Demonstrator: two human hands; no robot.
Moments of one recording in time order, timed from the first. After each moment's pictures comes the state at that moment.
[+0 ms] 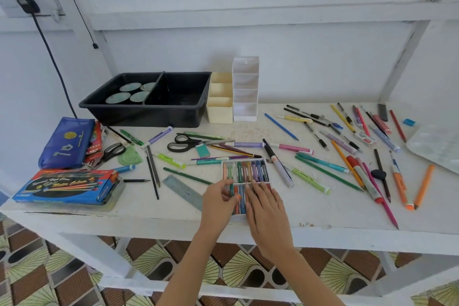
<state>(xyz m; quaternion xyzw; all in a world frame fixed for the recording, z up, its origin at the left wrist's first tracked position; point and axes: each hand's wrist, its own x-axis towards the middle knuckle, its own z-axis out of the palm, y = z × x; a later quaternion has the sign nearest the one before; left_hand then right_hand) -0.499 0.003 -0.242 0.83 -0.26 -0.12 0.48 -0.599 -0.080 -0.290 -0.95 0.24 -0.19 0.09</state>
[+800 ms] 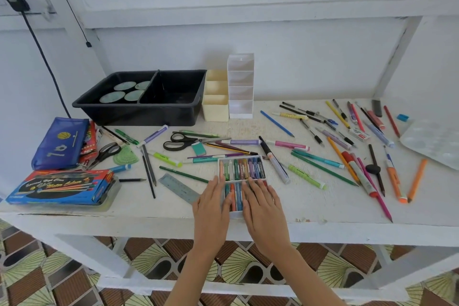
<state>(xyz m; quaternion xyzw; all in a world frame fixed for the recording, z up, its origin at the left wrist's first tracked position) -0.509 0.021 -0.274 0.88 -0.36 0.00 0.32 -0.599 -0.080 -0.289 -0.95 0.24 -0.17 0.07</state>
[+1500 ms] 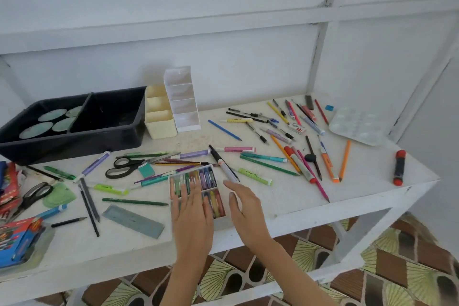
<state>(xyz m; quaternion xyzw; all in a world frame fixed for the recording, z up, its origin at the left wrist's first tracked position) -0.539 -0.029 -0.262 0.88 -0.40 0.10 0.24 -0.635 -0.109 -0.257 -0.80 0.28 -0.35 0.39</state>
